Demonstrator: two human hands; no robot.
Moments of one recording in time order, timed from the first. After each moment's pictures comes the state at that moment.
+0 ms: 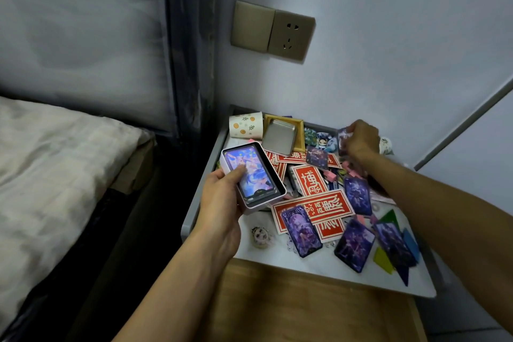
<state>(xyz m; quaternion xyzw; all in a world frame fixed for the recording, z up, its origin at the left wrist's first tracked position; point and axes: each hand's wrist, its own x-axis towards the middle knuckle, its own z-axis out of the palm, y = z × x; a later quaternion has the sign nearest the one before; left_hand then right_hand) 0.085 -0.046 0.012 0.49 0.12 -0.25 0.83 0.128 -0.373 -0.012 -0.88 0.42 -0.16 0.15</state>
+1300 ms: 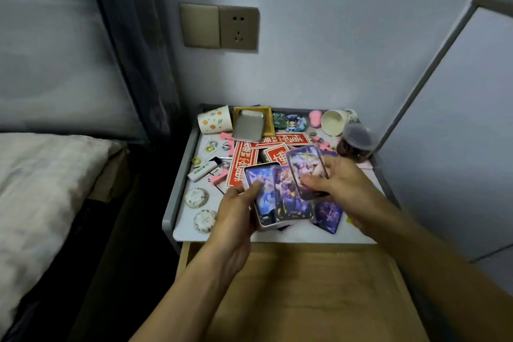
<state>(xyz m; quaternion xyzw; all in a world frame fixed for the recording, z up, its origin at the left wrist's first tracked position) 0.028 -0.074 -0.011 0.53 0.04 -0.36 0.77 -0.048 -0.234 0.030 -0.73 0.25 -0.08 0.64</state>
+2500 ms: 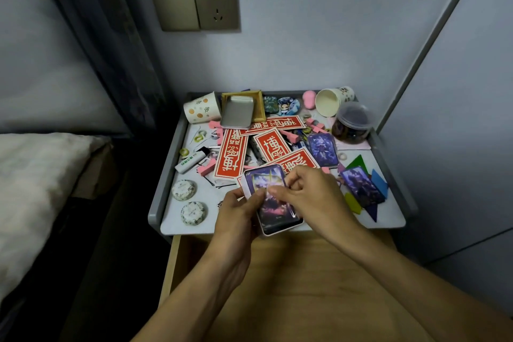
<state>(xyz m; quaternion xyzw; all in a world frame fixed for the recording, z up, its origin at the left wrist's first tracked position) -0.002 -0.090 -0.036 0.56 0.03 -0.35 0.75 -0.059 -0.215 -0.017 -0.86 0.26 -0.11 0.42</state>
